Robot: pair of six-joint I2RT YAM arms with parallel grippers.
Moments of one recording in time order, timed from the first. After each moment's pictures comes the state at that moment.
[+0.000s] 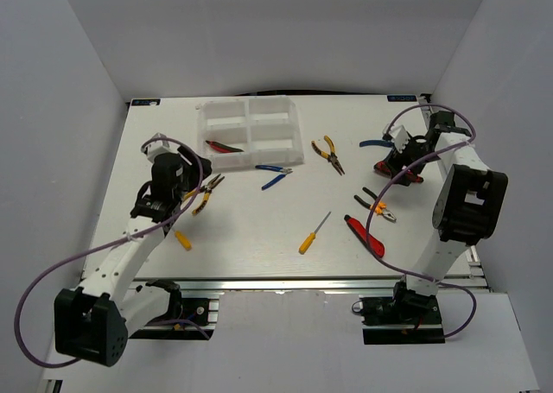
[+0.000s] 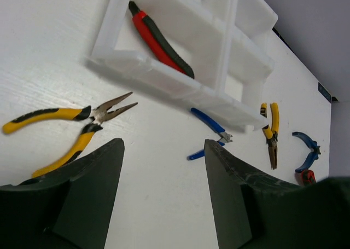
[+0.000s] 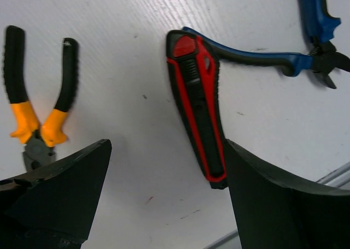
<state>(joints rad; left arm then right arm) -0.24 1.06 0.74 -0.11 -0.20 -0.75 -0.19 1.85 1.40 -0.81 -0.50 -1.16</state>
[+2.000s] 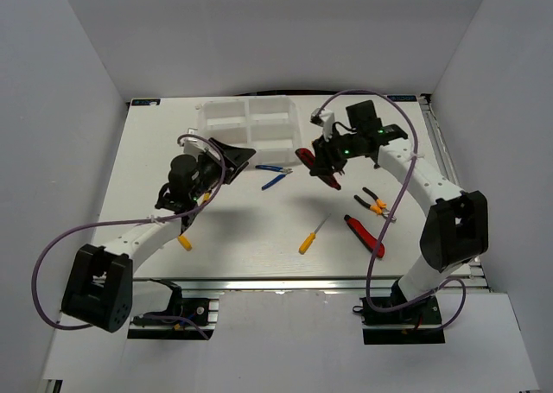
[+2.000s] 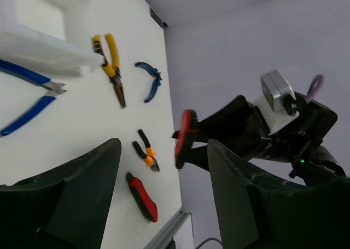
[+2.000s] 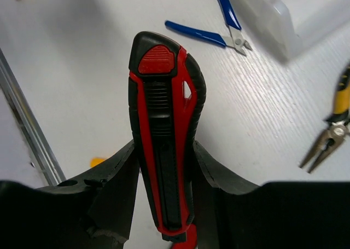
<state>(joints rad) -0.32 1.23 0.61 0.52 0.27 -1.16 0.34 1.64 1.40 -0.69 -0.69 -0.41</state>
